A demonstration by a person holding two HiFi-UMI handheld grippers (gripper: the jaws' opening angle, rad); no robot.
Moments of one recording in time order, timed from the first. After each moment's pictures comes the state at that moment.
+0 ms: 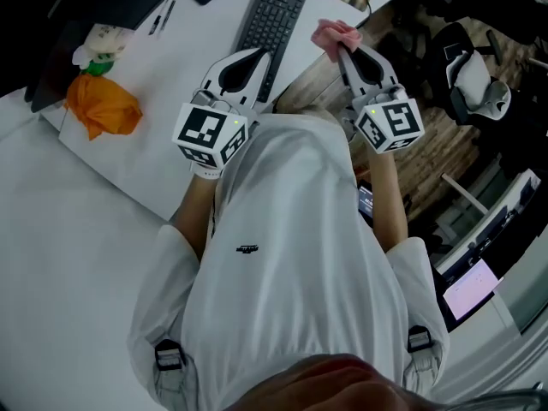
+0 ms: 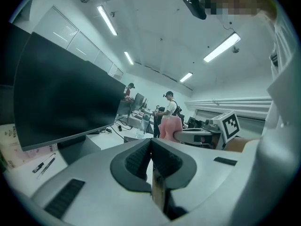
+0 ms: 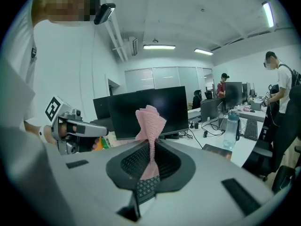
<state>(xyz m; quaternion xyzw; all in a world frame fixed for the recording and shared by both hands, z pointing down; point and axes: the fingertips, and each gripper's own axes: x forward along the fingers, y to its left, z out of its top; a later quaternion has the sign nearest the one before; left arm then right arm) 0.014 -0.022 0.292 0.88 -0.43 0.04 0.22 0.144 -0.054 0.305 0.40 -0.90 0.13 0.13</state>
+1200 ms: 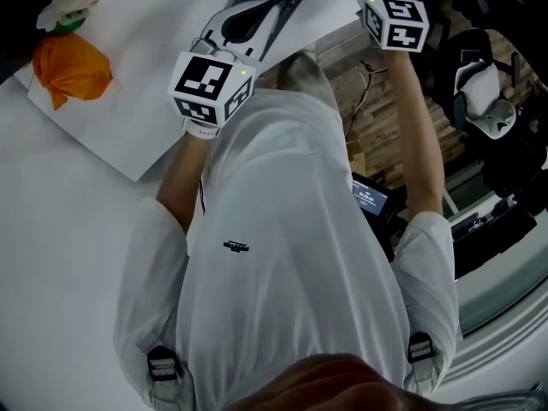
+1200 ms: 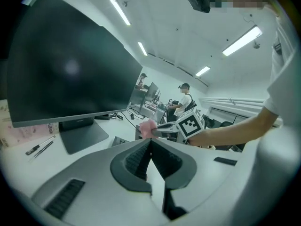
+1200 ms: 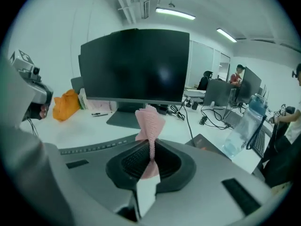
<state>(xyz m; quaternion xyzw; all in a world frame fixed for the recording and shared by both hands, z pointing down) 0.029 -0.090 0.375 0.83 -0.47 0.07 0.28 0.151 -0.236 0.466 0.36 -0.87 0.11 0.32</state>
